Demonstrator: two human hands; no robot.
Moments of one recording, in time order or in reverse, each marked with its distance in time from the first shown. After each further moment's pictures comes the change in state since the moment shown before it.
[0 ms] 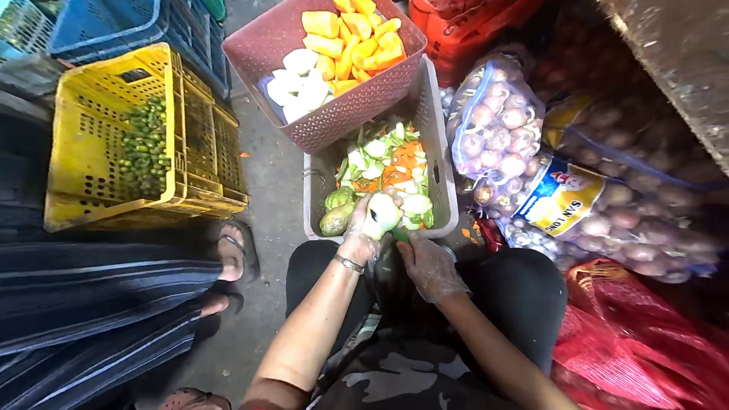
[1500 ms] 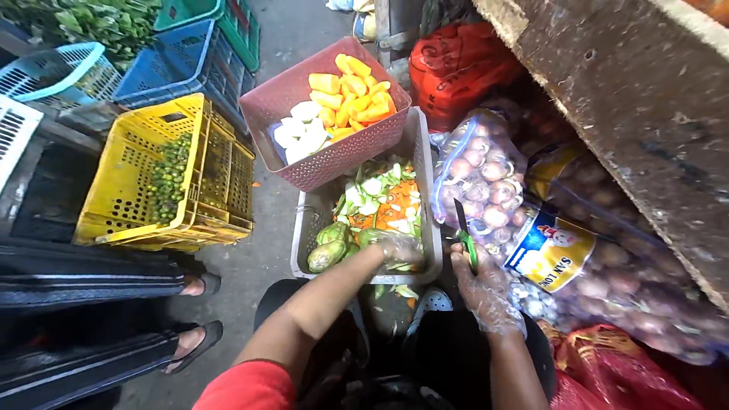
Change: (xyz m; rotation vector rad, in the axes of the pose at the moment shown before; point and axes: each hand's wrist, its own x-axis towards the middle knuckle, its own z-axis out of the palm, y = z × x) left_hand 0.119 -0.026 0.056 2.096 -0.448 -0.115; right_hand 0.019 0.080 -0.087 0.365 0.350 0.123
